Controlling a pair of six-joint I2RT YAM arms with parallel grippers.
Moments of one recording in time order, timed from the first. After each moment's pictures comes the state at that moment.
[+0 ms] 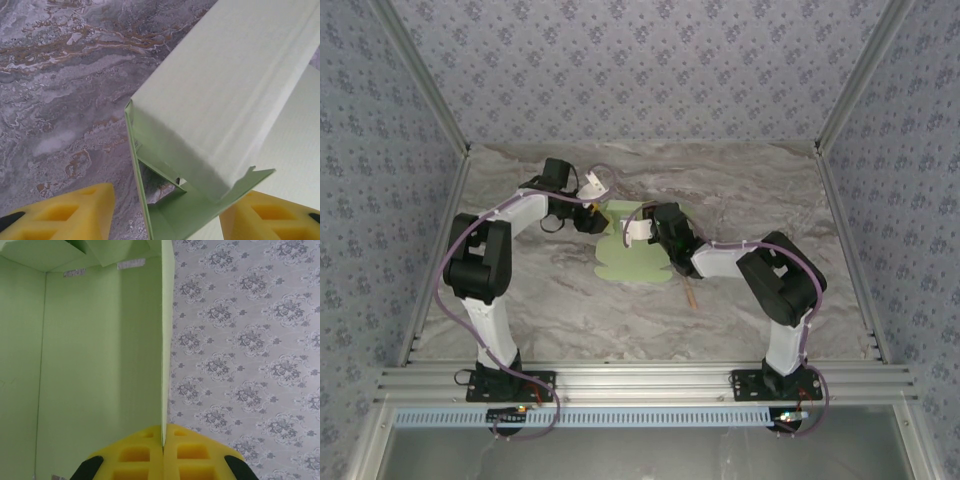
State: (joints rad) left arm -0.26 1.94 1.36 -0.45 0.58 0.58; right arm 0.70 1.86 0.95 0.57 0.26 -1.35
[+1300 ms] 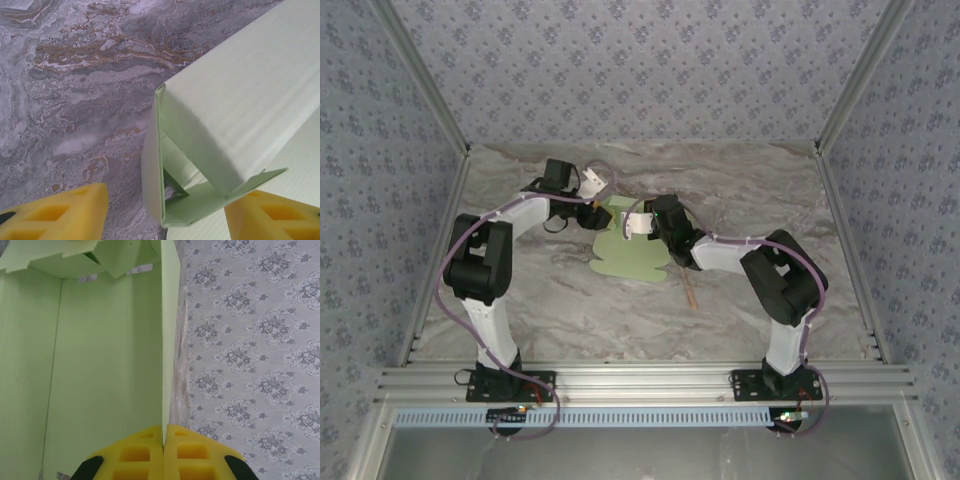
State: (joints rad) left arm -0.28 1.93 1.32 -0.32 0.53 0.40; right arm 0.68 1.85 1.02 0.41 0.25 -1.24
